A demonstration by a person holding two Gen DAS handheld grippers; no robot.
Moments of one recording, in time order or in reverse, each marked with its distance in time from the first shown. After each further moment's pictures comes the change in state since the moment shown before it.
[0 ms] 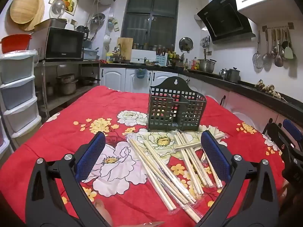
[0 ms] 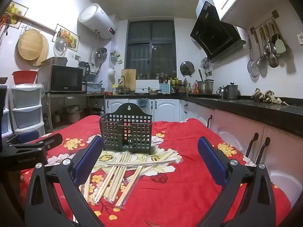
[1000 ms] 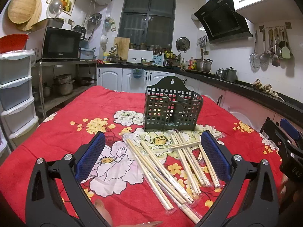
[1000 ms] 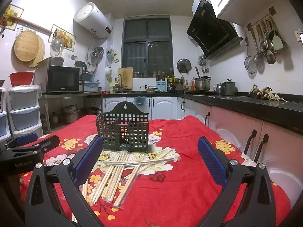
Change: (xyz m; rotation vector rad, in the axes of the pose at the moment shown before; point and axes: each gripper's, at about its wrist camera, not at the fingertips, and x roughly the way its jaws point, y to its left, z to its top) left arm -0.001 -0.010 0.000 0.012 -0.006 -0.018; right arm 0.004 -0.006 -0.001 0.015 0.015 -0.025
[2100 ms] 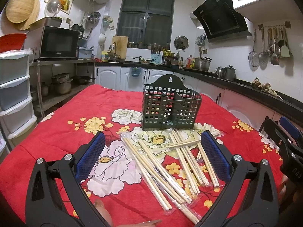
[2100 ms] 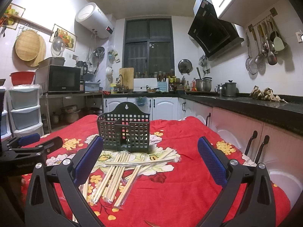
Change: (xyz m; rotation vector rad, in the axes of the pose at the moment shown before) left arm 0.005 -0.002 -0.001 -0.006 0.012 -0.014; right arm -0.001 0.001 0.004 -0.005 0.001 0.002
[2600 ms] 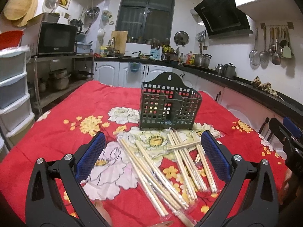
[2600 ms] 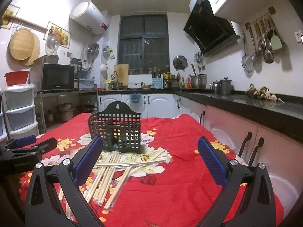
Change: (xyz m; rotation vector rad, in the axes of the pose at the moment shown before) left arm 0.017 -0.001 0.013 -0.005 0.042 -0.009; right arm 0.012 -0.017 0.015 0.021 0.047 -0.042
